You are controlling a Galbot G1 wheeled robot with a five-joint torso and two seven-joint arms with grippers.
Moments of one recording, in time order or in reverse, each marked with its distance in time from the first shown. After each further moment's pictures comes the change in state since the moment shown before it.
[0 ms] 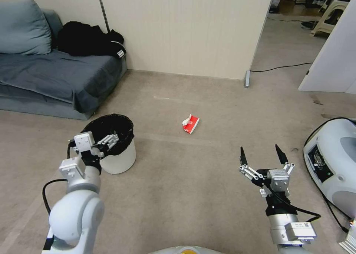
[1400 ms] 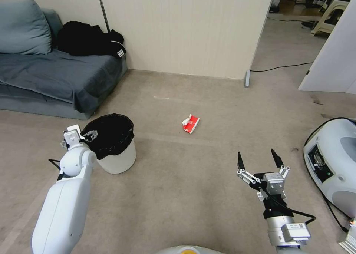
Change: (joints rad) left arm -0.452 0.149 0.002 0.708 -0.178 0.088 -0.159; right arm 0.003 -0.012 0.012 -0.051 0.000 0.023 -0.020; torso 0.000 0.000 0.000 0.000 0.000
